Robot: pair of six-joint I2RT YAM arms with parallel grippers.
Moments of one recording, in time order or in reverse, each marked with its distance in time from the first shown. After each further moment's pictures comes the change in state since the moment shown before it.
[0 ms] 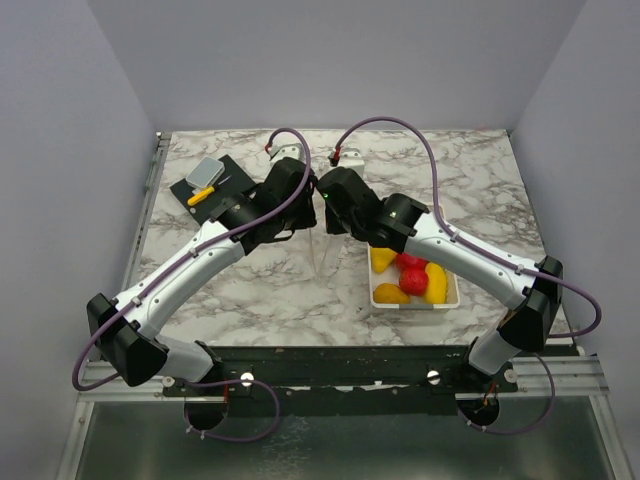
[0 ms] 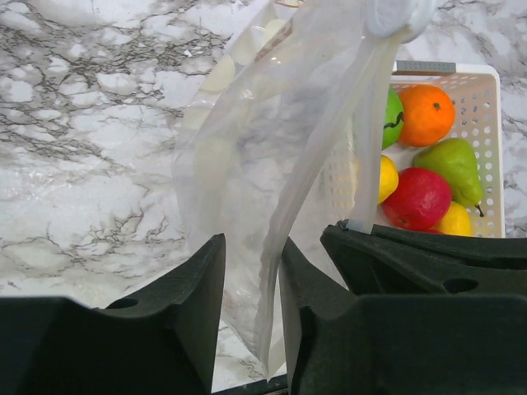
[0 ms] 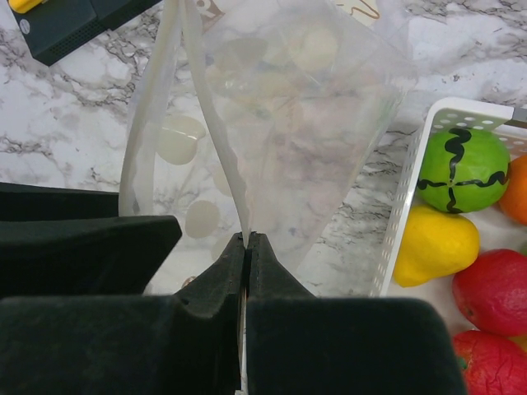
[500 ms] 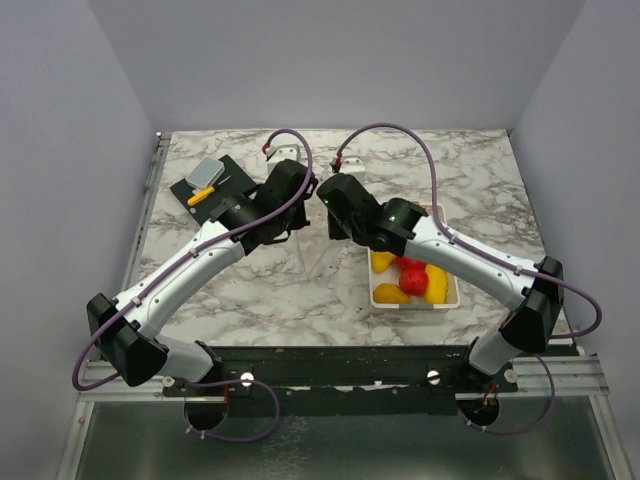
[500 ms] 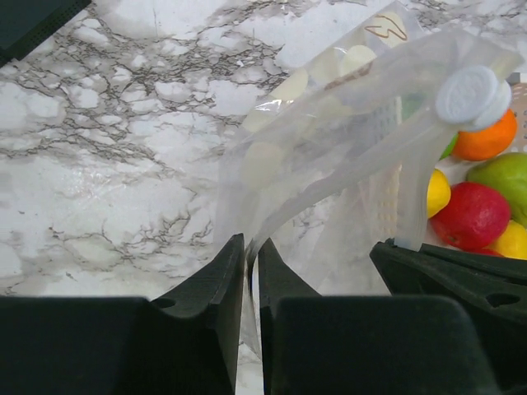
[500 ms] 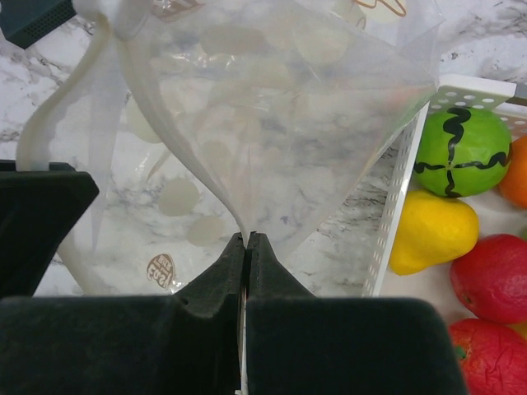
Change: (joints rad) left arm -0.004 0.000 0.004 -0.043 -0.114 0.042; right arm 0.000 -0.010 -0.047 0.002 0.000 0.016
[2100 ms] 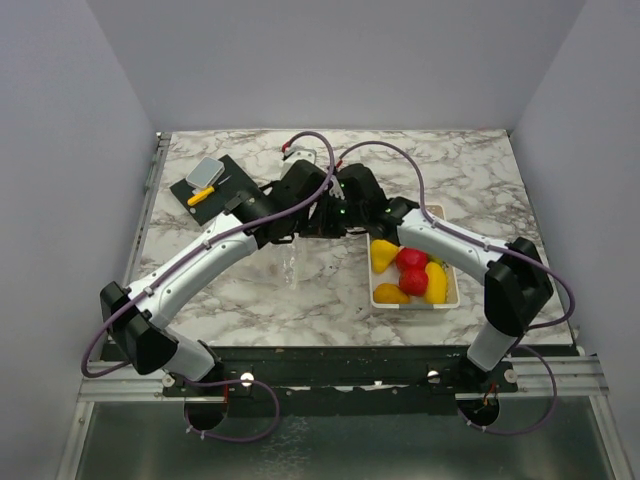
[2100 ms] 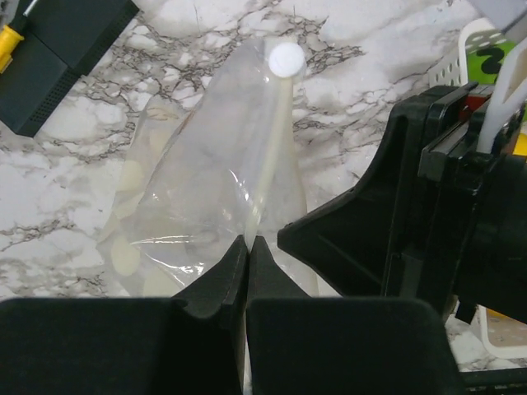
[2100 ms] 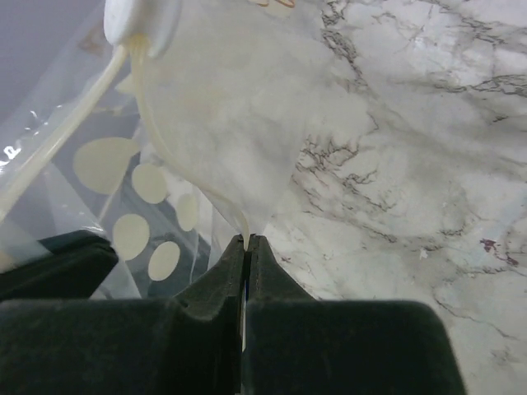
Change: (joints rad) left arm -0.039 0.072 0.120 -0.159 -0.109 0.141; right arm -0.212 0.101 -0.224 0.489 -0.801 0.206
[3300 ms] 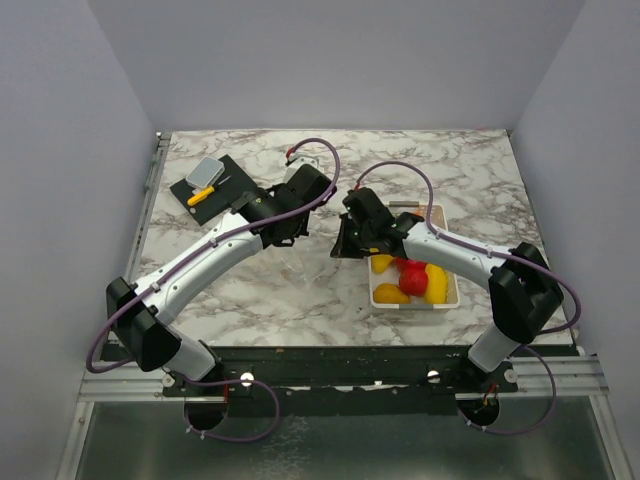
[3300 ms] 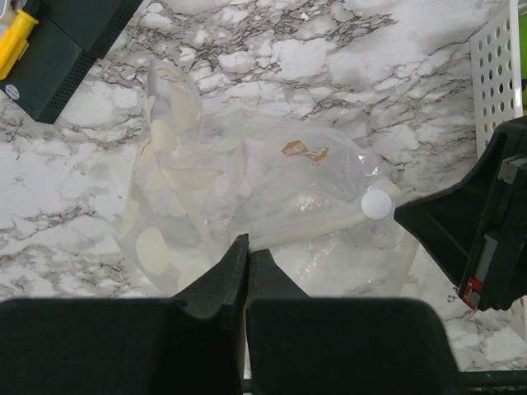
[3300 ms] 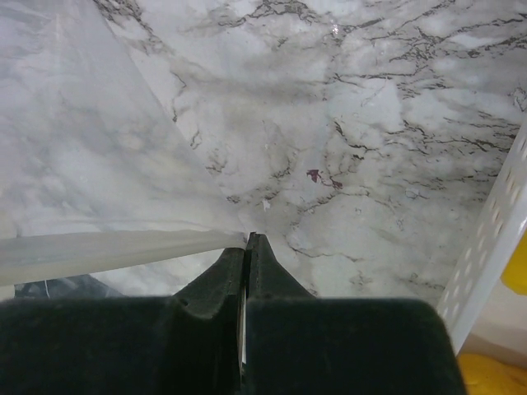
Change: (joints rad) left arm -0.006 0.034 -0.047 -0.015 -0.021 0.022; right arm -0.011 -0.060 -0.178 -0.166 0.288 -0.058
